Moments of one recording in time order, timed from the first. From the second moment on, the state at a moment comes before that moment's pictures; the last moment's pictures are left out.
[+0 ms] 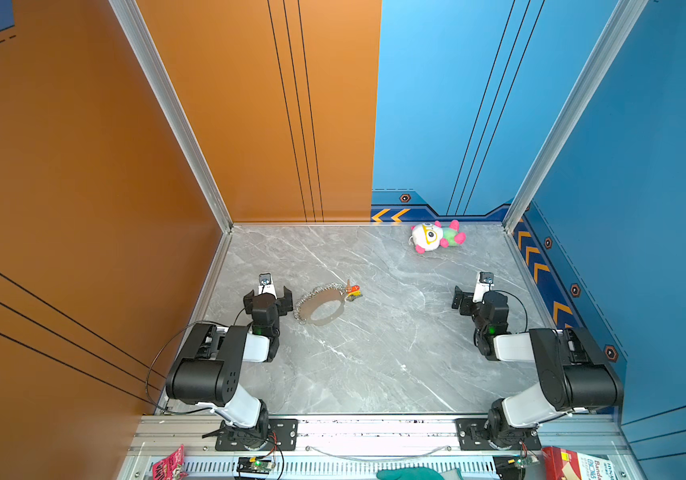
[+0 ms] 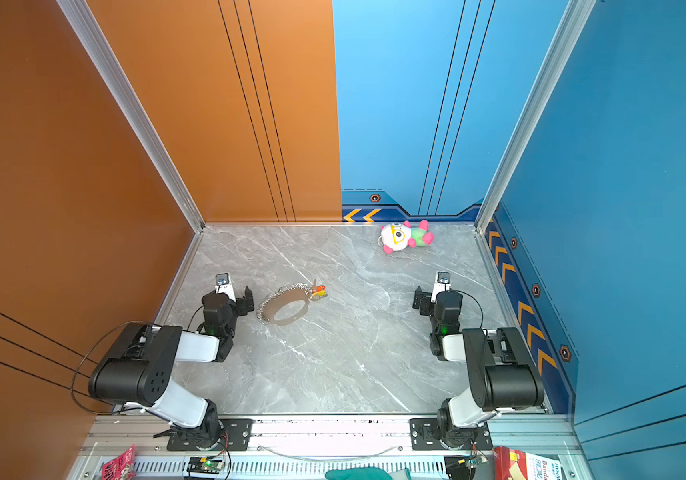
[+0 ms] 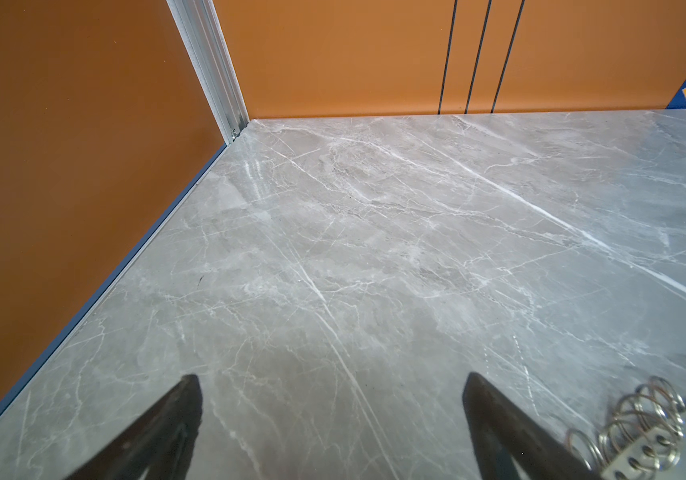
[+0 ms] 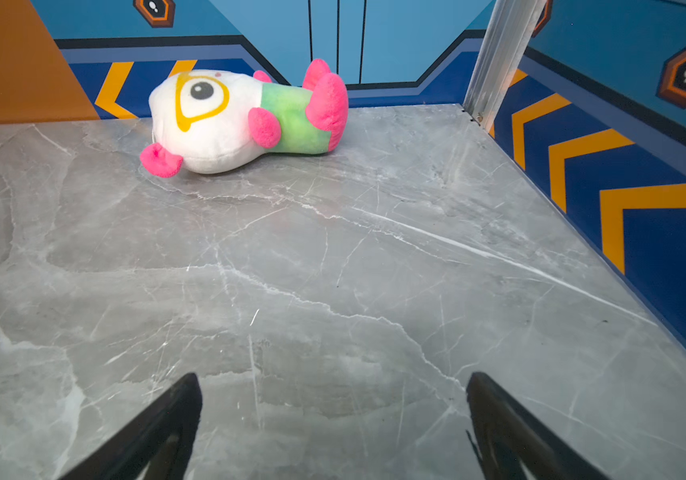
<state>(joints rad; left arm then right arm) -0.06 1.57 0.34 0.89 -0.31 -0.01 0.02 1.54 0.35 0.82 0.15 0.05</state>
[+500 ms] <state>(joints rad) -0.06 1.57 0.34 0.89 -0.31 -0.01 0.04 1.54 0.35 0.82 0.20 0.05</state>
